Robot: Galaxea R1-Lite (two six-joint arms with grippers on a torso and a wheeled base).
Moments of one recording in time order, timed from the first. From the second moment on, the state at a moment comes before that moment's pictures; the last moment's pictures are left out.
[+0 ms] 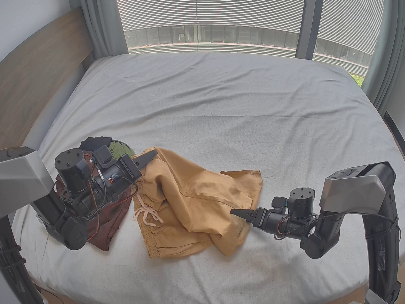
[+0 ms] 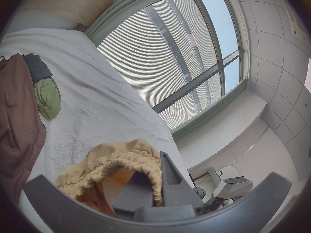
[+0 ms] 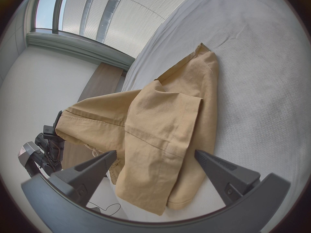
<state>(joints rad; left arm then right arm) -0.29 2.05 -0.56 -1.55 -0.37 -0.80 0.42 2.48 -0.68 -1.41 0.44 0.77</state>
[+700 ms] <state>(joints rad) -0.29 2.06 -0.56 -1.55 -0.37 -0.81 0.46 2.42 -0.68 -1.53 0.44 0.87</state>
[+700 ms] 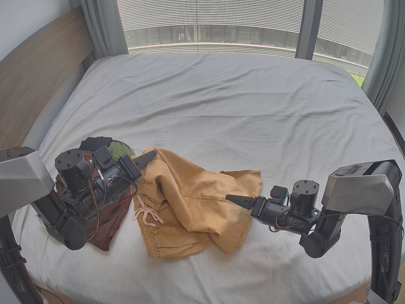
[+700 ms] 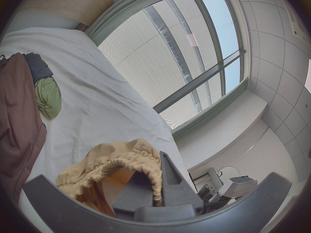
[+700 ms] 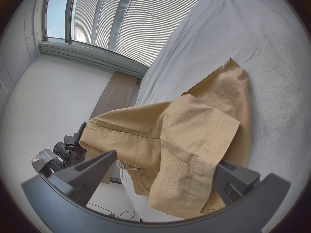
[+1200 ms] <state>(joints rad) -0.29 2.06 -0.56 -1.55 -0.37 -0.81 0.46 2.48 -0.78 -1.54 0.44 0.88</state>
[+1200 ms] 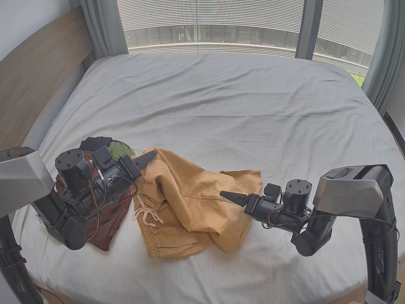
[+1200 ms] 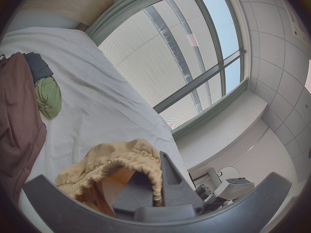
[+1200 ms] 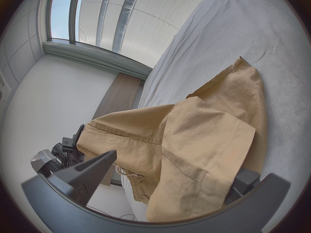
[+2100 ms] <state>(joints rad) -0.29 2.05 -0.57 -1.55 -0.37 -0.81 0.45 2.44 -0.70 -1.54 0.40 0.83</state>
